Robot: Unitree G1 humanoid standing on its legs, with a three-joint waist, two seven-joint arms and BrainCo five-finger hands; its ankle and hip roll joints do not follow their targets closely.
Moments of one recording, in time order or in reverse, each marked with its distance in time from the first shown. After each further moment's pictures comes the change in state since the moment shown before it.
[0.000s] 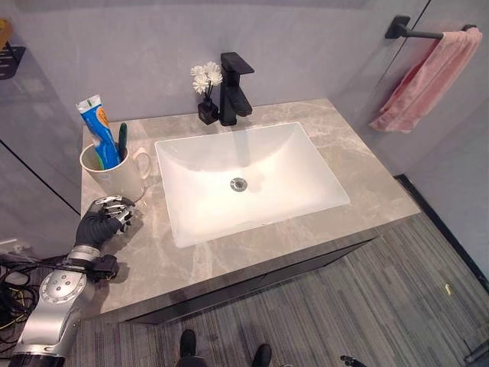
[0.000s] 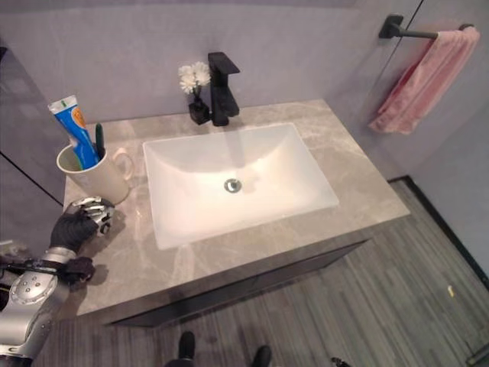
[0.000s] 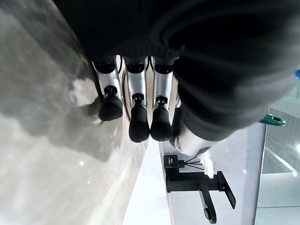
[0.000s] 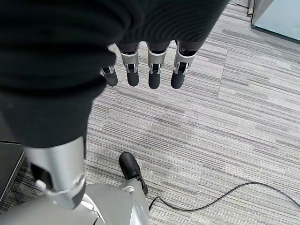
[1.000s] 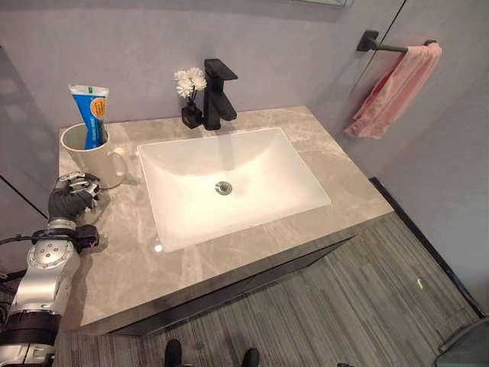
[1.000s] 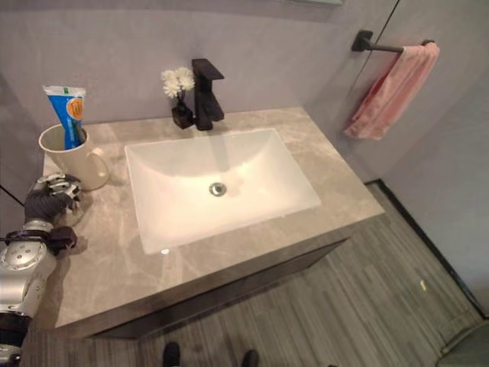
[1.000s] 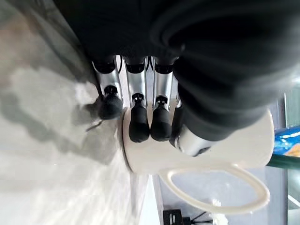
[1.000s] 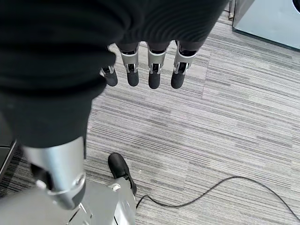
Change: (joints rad) left arm -0.275 0.093 0.004 0.318 0.037 0.004 0.149; right arm 0.013 0.001 0.043 -0.004 0.000 0.019 0.037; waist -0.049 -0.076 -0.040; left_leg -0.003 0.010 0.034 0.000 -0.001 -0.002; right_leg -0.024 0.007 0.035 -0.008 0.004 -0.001
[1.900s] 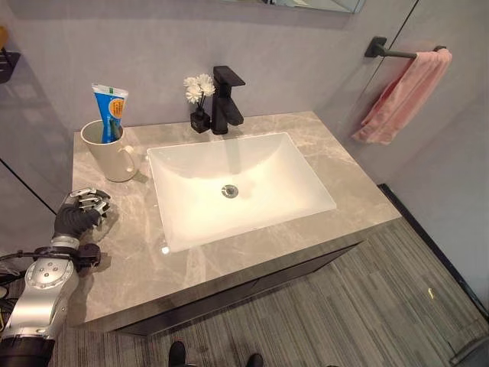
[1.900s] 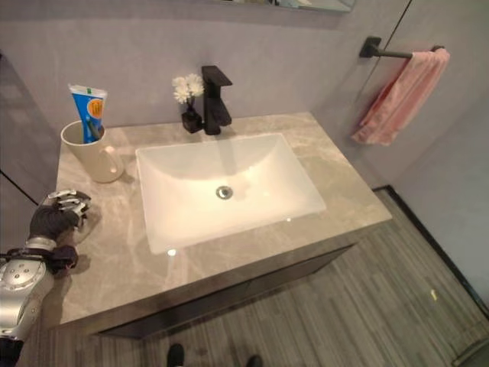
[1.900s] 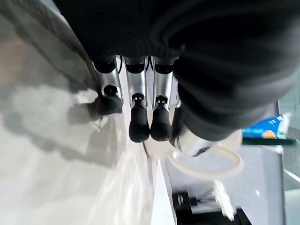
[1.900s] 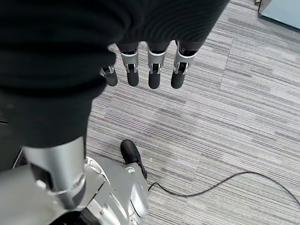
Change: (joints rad) left arm 0.092 0.018 -0.004 -0.100 0.045 0.025 -0.057; right arm 0.008 0.024 0.021 -0.022 -0.020 0.000 0.021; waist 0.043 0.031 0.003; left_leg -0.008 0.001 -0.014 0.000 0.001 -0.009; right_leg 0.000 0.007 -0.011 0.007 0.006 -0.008
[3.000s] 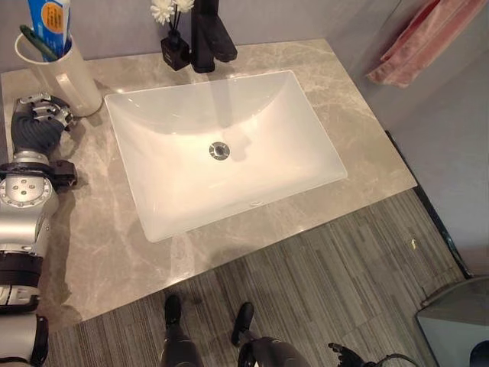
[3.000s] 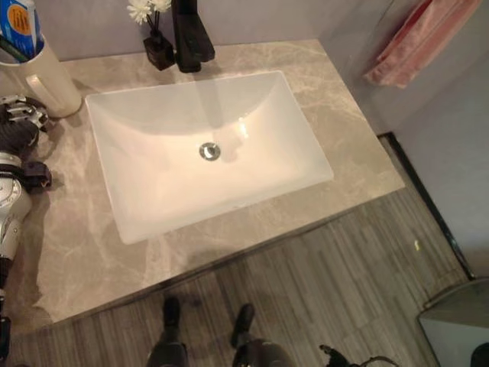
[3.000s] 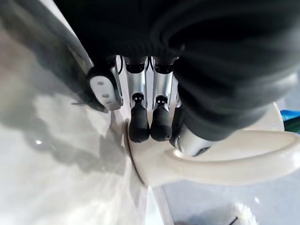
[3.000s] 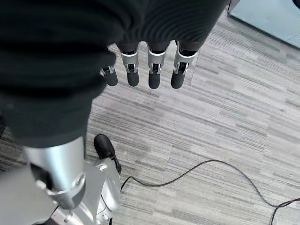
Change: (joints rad) left arm -0.504 0.144 -0.128 0.243 -0.005 -0.030 0.122; right arm -0.031 -0.054 0.002 -0.090 0.039 -0.005 -0.008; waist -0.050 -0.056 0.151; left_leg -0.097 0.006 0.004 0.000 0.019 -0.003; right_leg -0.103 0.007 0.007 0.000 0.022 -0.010
